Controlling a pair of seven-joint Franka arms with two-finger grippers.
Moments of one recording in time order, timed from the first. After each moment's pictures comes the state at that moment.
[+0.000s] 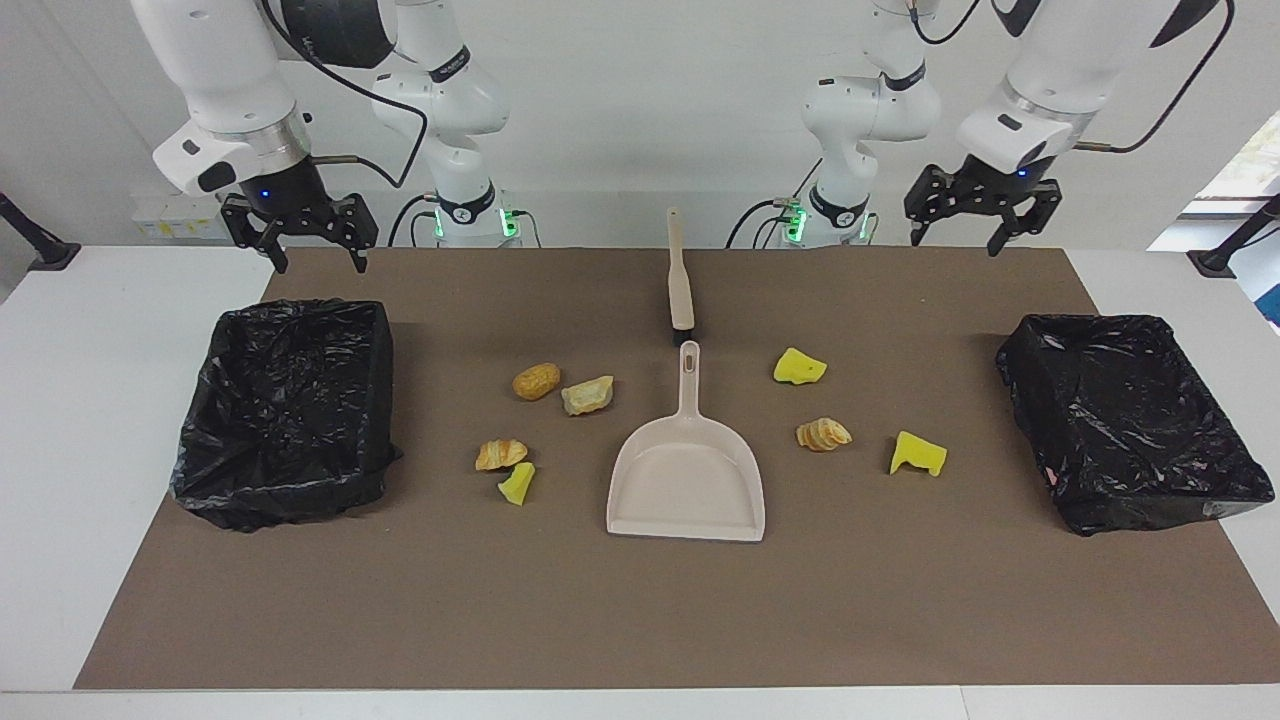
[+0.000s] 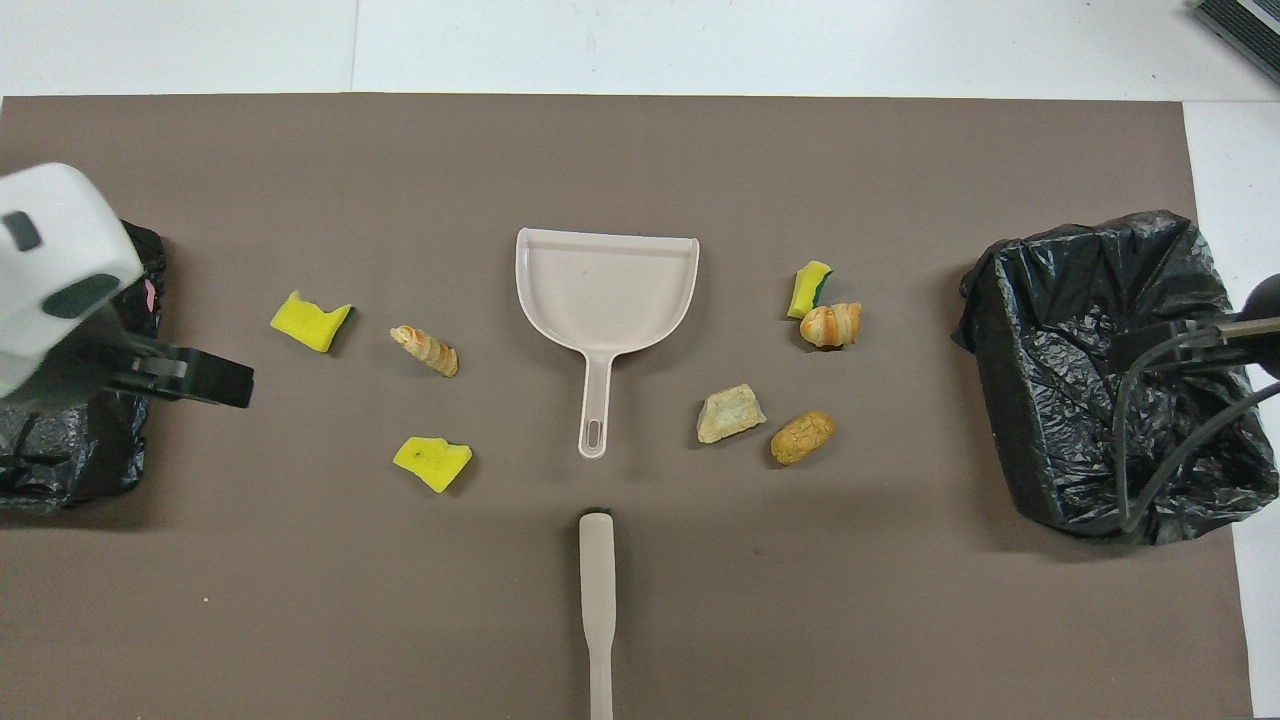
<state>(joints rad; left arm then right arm) -0.24 -0.09 -0.02 -1.65 -0.02 1.50 -0.01 -0.07 -0.08 0.05 -1.69 -0.06 1.63 -0.06</state>
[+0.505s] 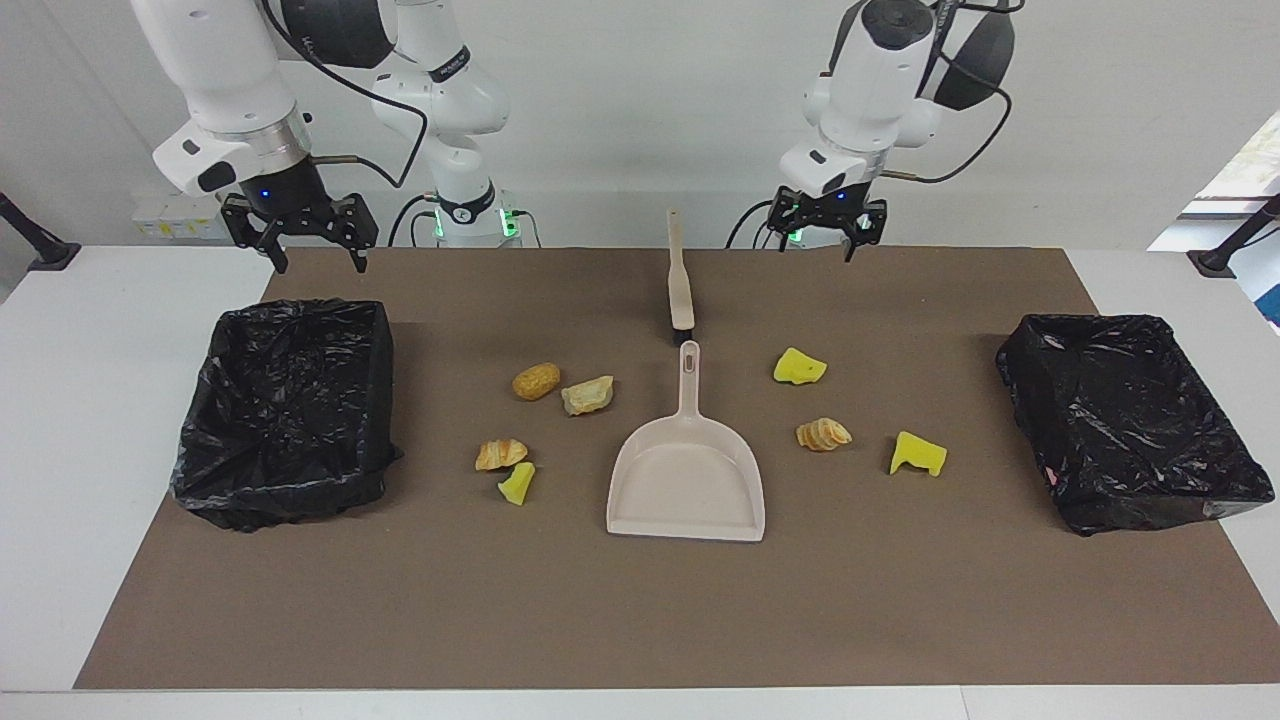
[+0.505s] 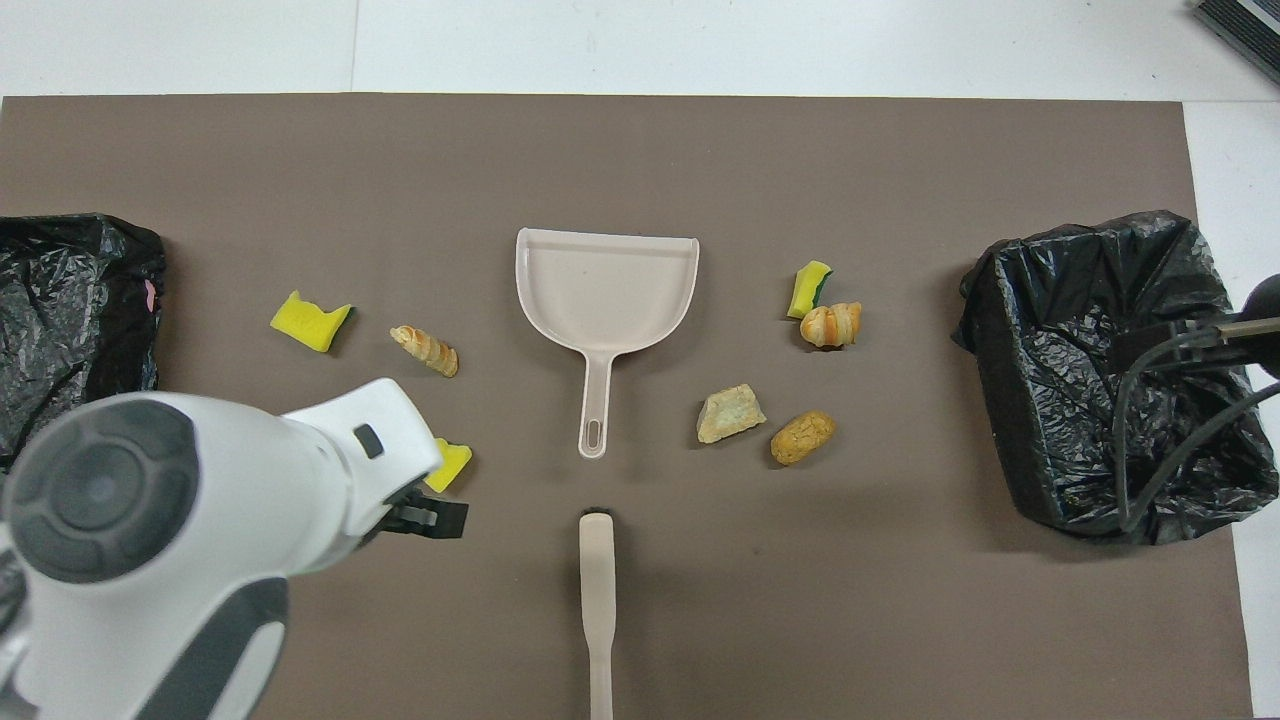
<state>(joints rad) -0.52 -0.28 -0.02 -2.13 -0.02 1.81 -0.27 -0.07 -0.08 0.05 -1.69 -0.06 1.63 -0.06</state>
